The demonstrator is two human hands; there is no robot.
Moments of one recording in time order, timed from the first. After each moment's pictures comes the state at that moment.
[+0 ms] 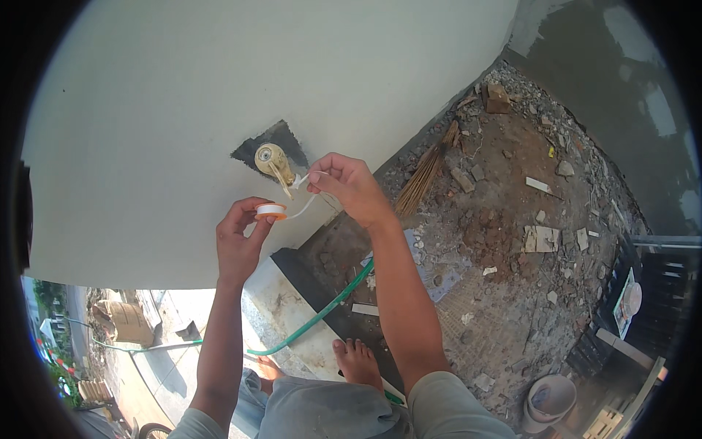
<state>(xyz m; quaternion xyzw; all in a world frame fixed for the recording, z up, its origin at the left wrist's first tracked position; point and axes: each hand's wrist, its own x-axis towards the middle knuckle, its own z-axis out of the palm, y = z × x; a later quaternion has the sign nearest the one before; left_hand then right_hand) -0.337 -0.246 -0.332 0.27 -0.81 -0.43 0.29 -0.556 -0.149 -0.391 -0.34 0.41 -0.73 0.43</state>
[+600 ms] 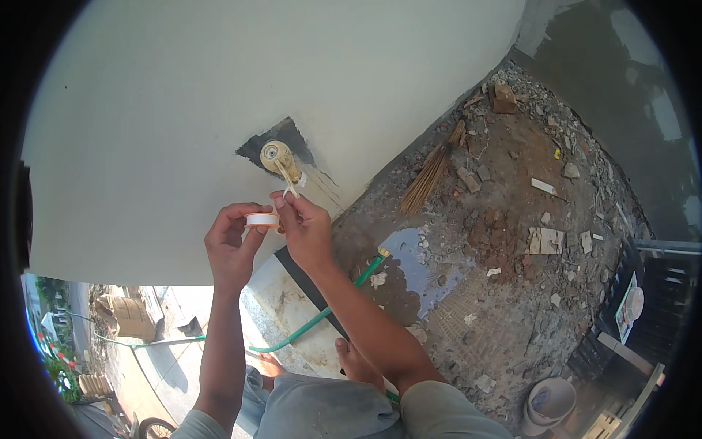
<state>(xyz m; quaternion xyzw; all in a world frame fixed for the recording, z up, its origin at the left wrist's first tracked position) -0.323 -0.235 -0.317 0.22 -0.76 -0.51 0.34 -0.430 -0.174 -0.386 -0.18 0.46 -0.80 0.34</state>
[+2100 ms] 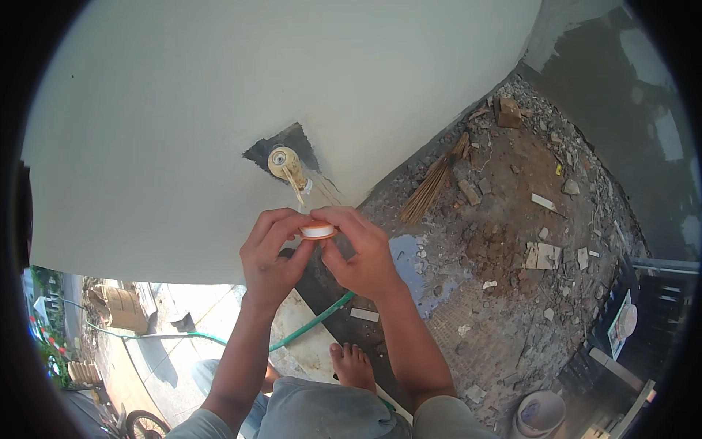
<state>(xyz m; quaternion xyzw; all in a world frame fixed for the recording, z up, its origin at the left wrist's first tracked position) -0.363 -0.194 -0.320 0.19 -0.88 -0.21 0.38 -0.497 -0.086 -0.365 -0.48 0.53 -0.68 0.14</state>
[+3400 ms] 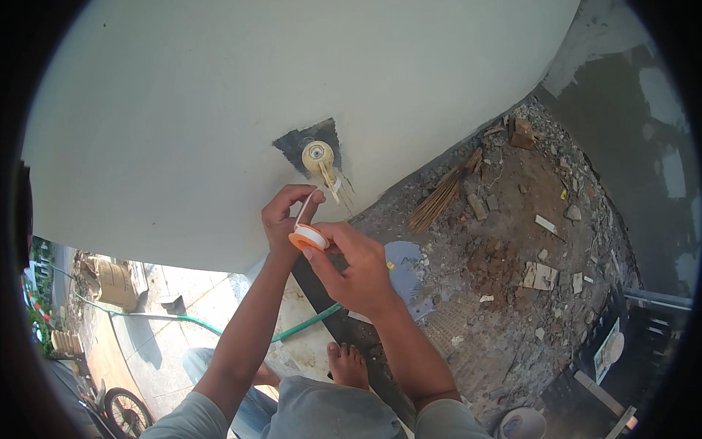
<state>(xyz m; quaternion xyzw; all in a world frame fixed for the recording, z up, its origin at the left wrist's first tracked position) -0.384 -0.246 -0.386 0.23 -0.74 -0.40 0.49 -0.461 -0.096 -0.343 -0.48 0.54 -0.65 0.21</state>
